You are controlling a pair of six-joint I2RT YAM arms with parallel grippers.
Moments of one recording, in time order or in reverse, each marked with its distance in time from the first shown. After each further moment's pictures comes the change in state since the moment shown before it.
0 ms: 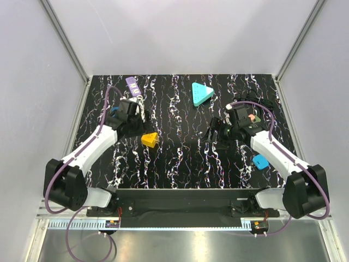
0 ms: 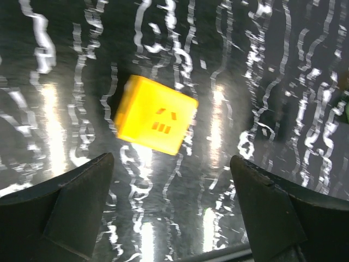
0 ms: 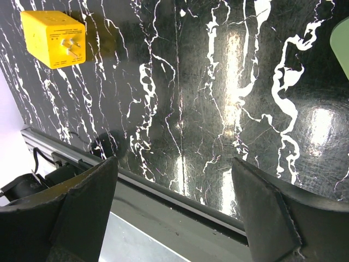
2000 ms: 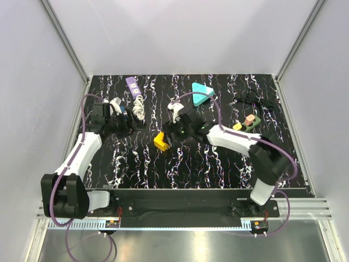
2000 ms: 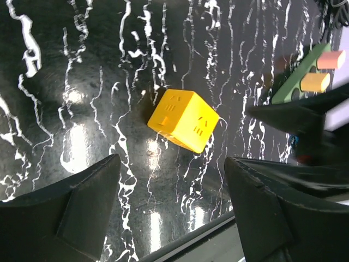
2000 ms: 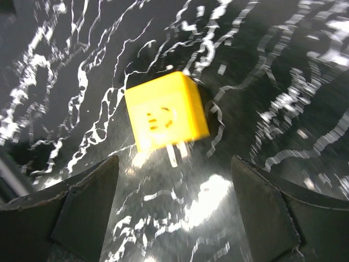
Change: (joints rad) left arm 0.325 -0.110 -0.122 0.103 0.446 0.035; right arm 0.420 0.417 0.243 0.447 0.222 -0.363
